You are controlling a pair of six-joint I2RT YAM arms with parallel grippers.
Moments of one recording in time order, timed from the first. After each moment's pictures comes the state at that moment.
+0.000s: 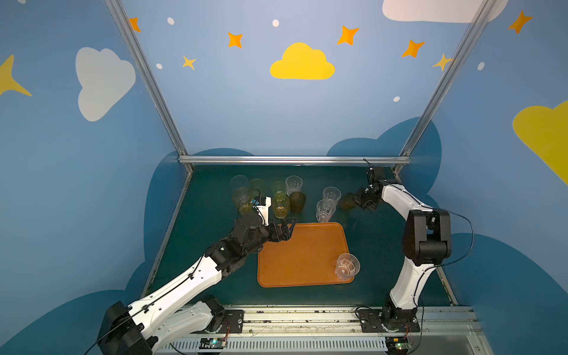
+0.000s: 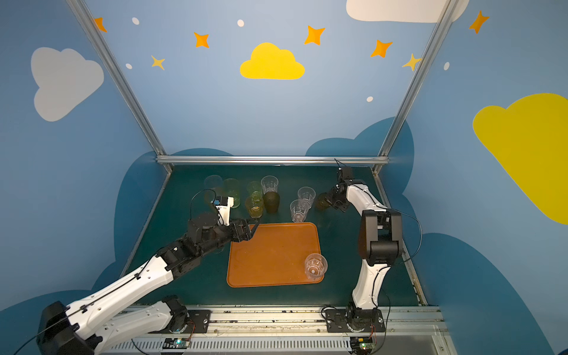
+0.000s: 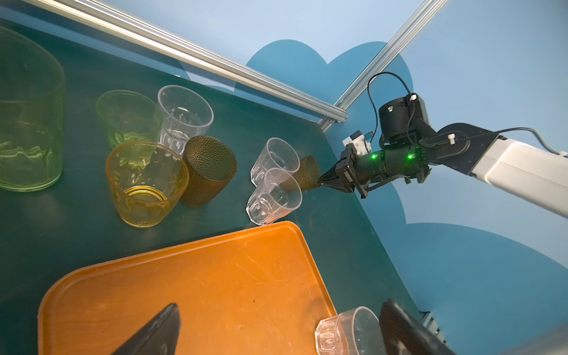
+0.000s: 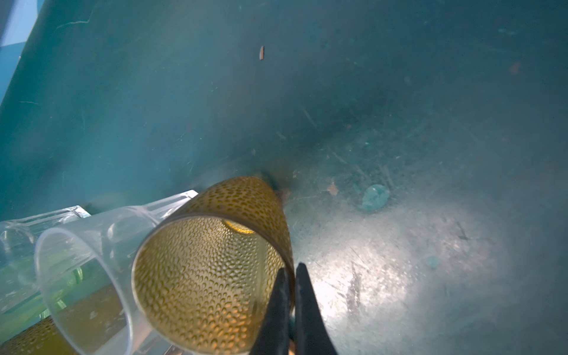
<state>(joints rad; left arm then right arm) -0.71 1.00 0.74 -0.11 -0.01 -0.66 0.09 1.92 1.47 -0.71 -0.09 0.67</state>
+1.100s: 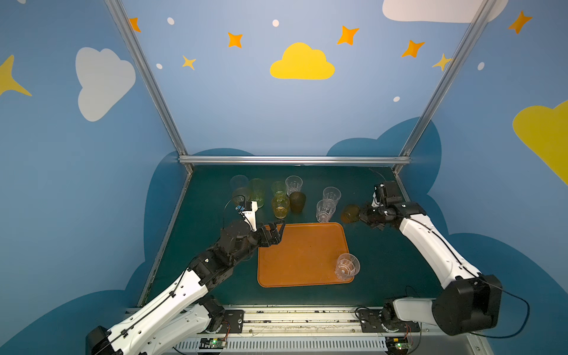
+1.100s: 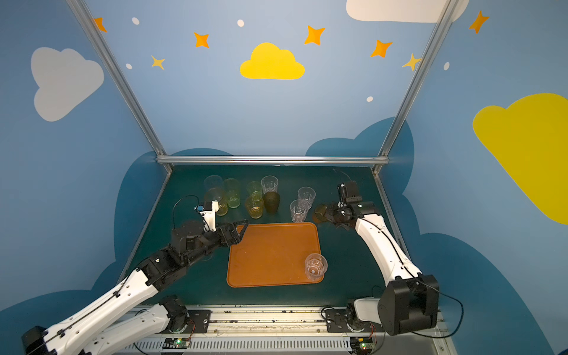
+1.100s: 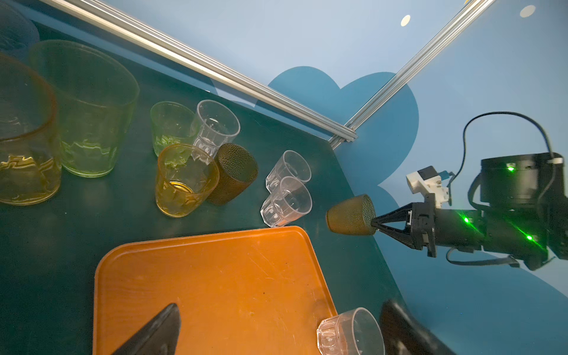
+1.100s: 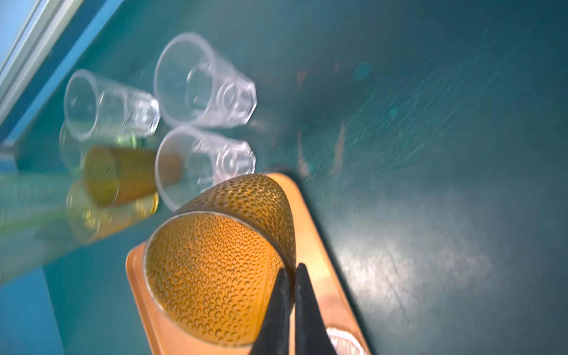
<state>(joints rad) -0.71 0.81 0.70 -0.25 -0.09 -0.72 0.26 1.30 1.11 -0.82 -0.08 0.66</state>
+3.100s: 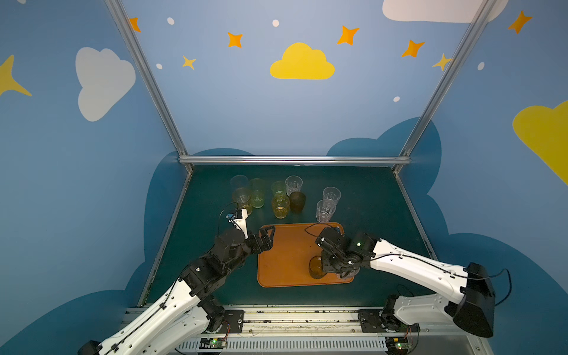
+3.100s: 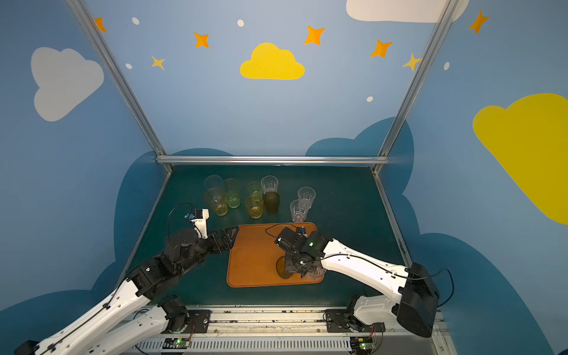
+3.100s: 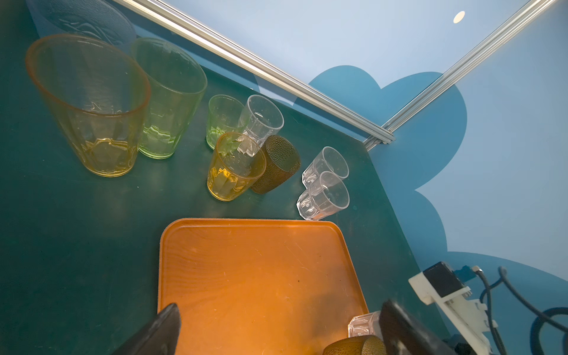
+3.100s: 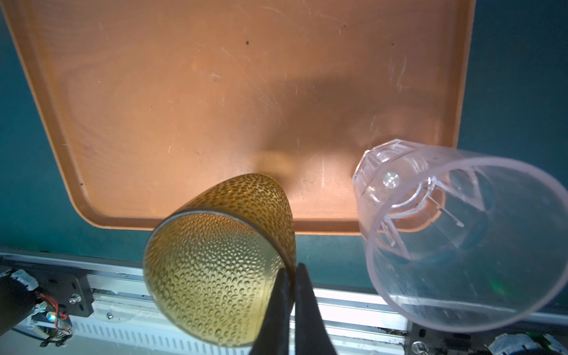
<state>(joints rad) -0.71 0.70 0.65 -0.38 -0.19 -0.73 1.05 1.31 1.01 -1.03 0.08 1.02</state>
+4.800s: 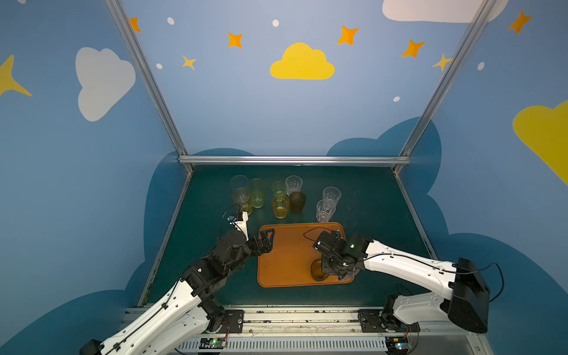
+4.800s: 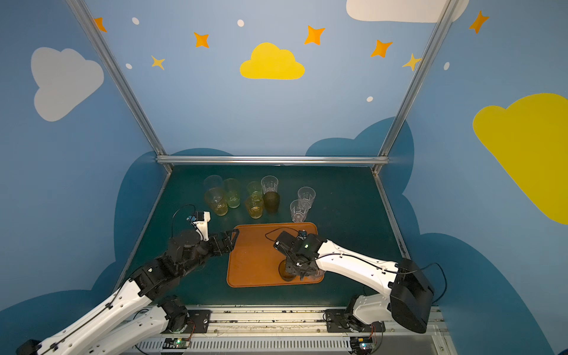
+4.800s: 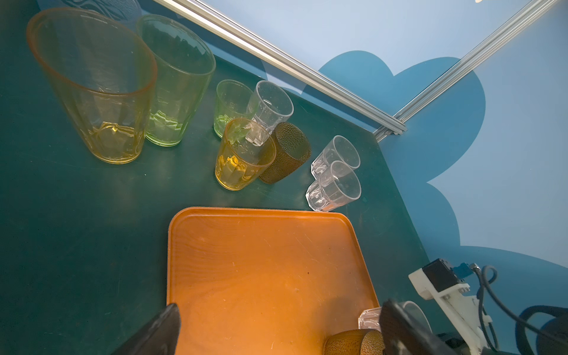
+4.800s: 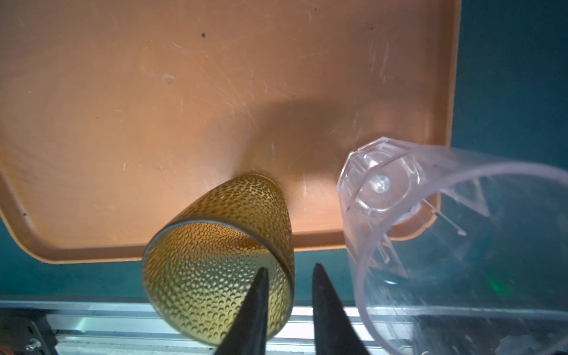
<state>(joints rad) -0.71 0.70 0.62 -0.39 -0.19 -0.73 1.05 1.34 0.96 -1.00 0.12 1.06</state>
